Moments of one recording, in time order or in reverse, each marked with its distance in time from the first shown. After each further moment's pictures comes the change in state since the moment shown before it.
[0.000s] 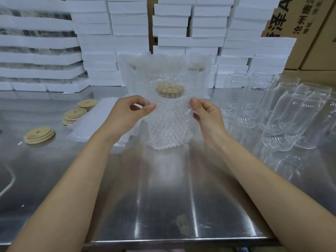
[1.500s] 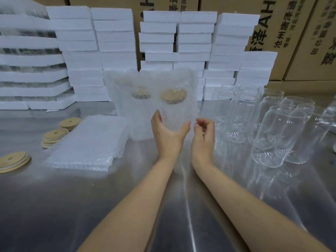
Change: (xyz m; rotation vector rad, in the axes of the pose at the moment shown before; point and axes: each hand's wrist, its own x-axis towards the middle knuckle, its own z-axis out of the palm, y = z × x) left_hand 0.033 -0.013 0.162 -0.221 0.423 0.080; right_hand 0.003 0.030 -0.007 -0.127 0.403 -0.269
